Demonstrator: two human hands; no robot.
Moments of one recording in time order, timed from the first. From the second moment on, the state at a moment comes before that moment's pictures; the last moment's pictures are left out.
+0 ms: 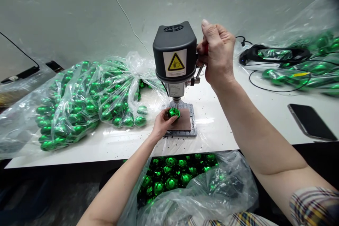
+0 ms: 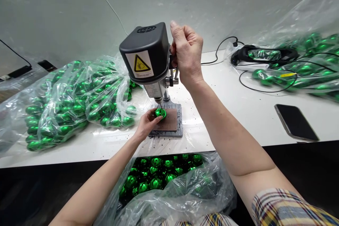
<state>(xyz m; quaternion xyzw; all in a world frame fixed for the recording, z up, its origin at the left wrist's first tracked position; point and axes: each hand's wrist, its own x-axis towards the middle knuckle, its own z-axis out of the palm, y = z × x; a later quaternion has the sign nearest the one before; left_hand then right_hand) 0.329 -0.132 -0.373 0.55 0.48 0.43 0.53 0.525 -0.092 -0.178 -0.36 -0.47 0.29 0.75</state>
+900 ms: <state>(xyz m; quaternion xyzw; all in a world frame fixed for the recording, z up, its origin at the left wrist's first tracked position) 0.347 -0.136 -0.390 0.57 0.44 0.46 0.52 0.502 -0.159 -0.213 -0.24 -0.49 0.19 0.81</state>
